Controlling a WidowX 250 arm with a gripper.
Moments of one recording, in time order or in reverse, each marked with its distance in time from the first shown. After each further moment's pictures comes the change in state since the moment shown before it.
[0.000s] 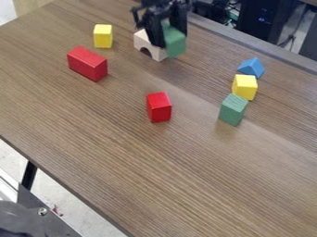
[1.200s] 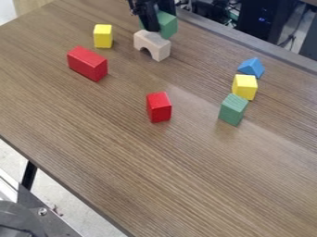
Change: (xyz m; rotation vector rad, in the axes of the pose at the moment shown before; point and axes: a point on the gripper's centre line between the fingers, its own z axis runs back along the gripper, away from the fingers) arm 0.046 -0.020 0.010 -0.078 0.004 0.190
